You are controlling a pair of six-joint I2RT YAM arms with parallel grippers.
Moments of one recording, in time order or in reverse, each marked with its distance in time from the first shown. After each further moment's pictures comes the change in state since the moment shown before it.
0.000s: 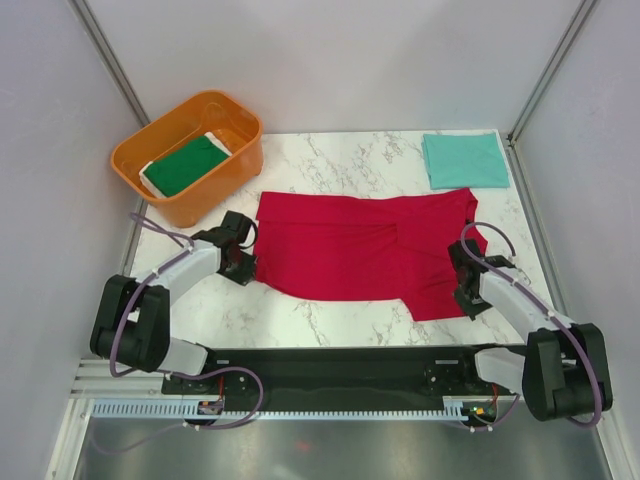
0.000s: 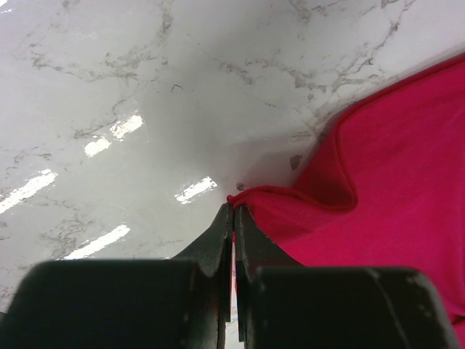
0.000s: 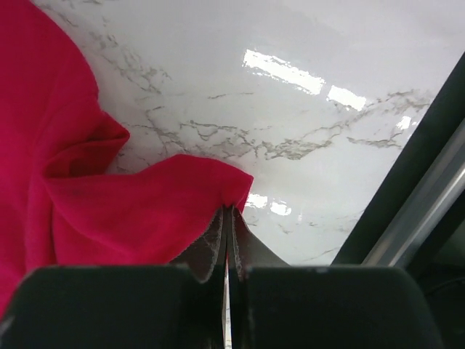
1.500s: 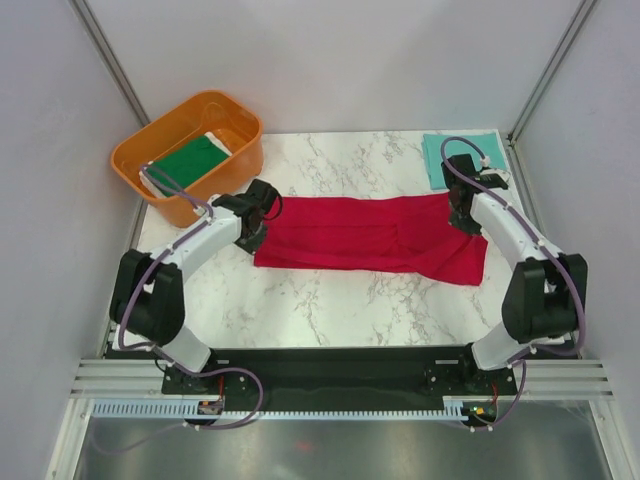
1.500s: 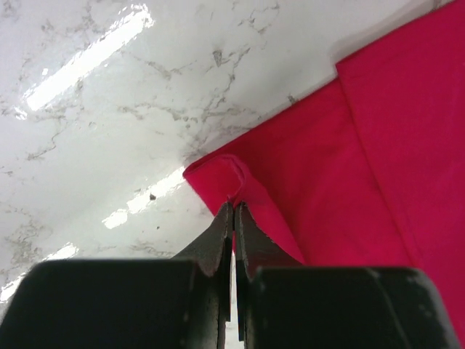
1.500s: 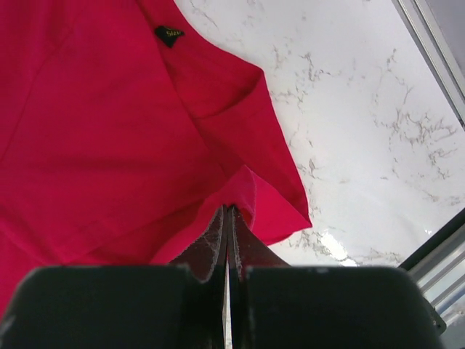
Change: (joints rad) left arm -0.129 0.140 0.359 -0.208 -0.278 -0.034; right arm 0.000 0.363 0.689 -0.058 0.108 -0.584
